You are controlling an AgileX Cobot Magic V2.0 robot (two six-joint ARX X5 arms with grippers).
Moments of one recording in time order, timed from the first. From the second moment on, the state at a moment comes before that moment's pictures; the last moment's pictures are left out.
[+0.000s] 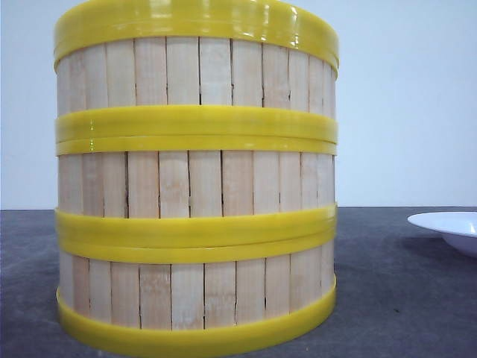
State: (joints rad) left arm -0.08 0.00 0.03 -0.17 -0.19 0.03; right arm 0.90 0.61 1.04 -0.88 0.42 0.24
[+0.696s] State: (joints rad) left arm -0.05 0.00 0.03 -0.17 -0.18 0.04; right arm 0.90 0.61 1.04 -0.88 0.42 0.24
